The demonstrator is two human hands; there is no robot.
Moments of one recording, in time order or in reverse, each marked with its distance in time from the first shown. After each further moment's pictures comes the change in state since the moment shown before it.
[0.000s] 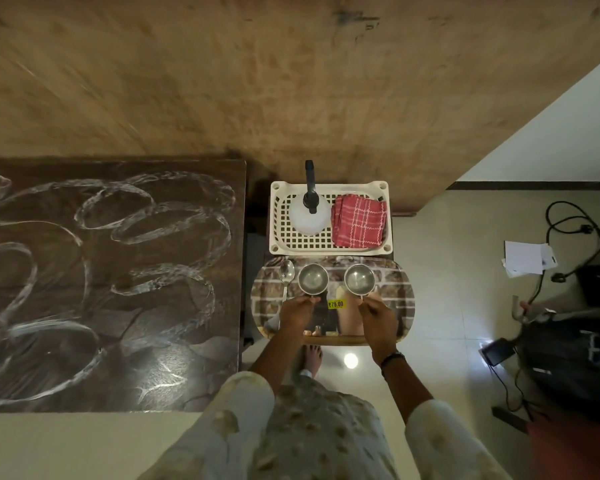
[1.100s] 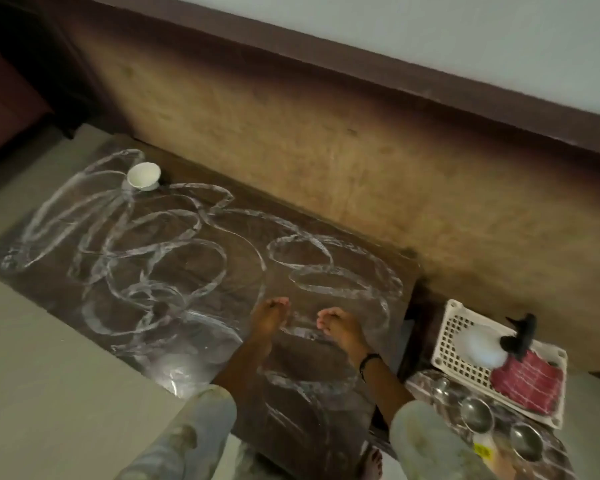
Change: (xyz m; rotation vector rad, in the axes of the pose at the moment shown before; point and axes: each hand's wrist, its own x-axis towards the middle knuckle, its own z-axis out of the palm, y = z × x) left_hand 0.007 0.032 -0.420 -0.551 0.267 0.208; right_hand -0.134 -0.277 0.319 -0.084 -0.798 0.017
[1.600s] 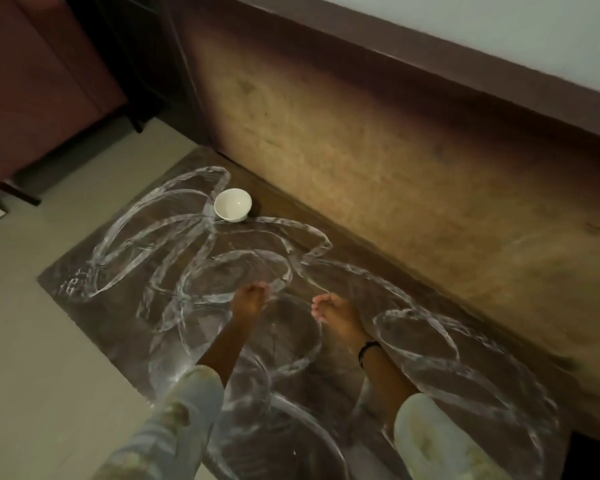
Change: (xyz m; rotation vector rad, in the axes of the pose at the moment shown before) left_hand 0.244 0.110 -0.258 -0.061 0.163 0.016; right_hand 0.181 -0.156 0.267 -0.131 -0.170 -0.110
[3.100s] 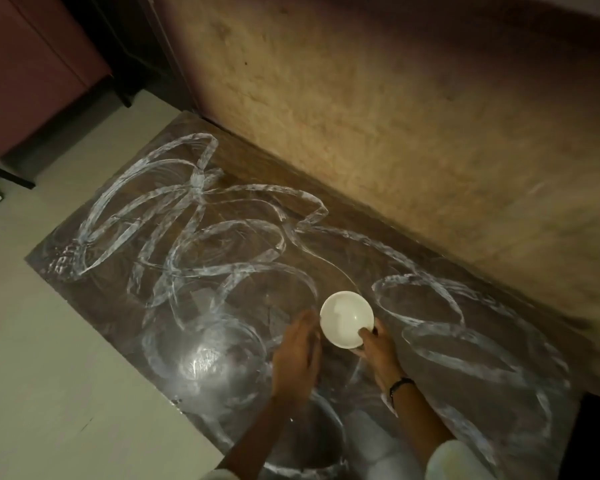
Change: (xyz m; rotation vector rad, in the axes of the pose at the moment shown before) left_hand -0.116 -0.127 0.075 0.623 -0.007 0.627; right_hand -0.036 0.129 -0.055 0.264 0.267 0.206
